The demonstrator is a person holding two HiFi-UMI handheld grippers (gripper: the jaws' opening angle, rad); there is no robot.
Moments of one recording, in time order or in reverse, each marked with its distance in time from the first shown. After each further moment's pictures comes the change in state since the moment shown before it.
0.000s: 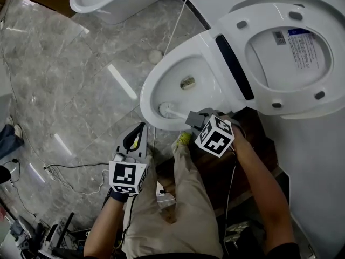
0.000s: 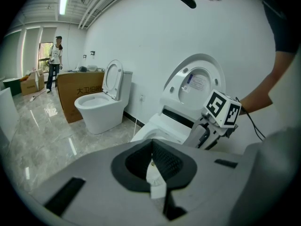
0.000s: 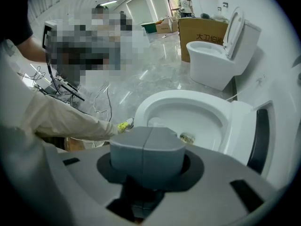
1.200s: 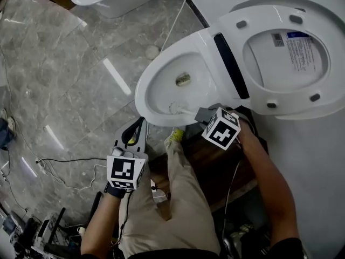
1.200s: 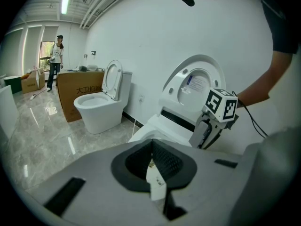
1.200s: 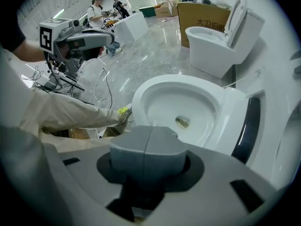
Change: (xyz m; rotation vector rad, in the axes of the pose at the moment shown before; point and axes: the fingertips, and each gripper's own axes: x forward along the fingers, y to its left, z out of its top) left arm 0.003 -0.009 0.003 -0.012 -0.008 0.001; right arm -0.026 -0.019 -0.041 0.004 0.183 0.012
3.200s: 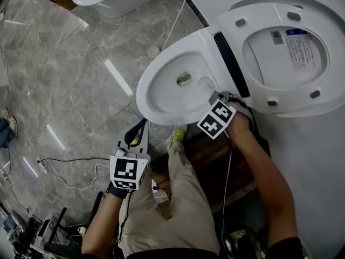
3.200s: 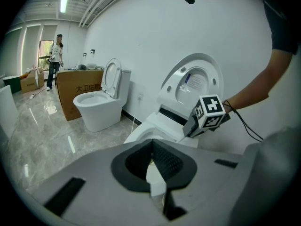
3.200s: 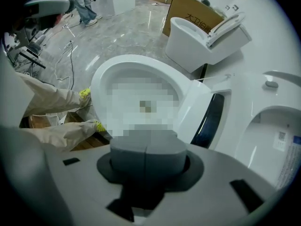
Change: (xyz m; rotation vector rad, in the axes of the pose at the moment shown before) left arm -0.004 -0.012 -0.008 -0.002 0.017 -0.012; right arm 0.001 -0.082 -0.033 0.027 0.213 -0.451
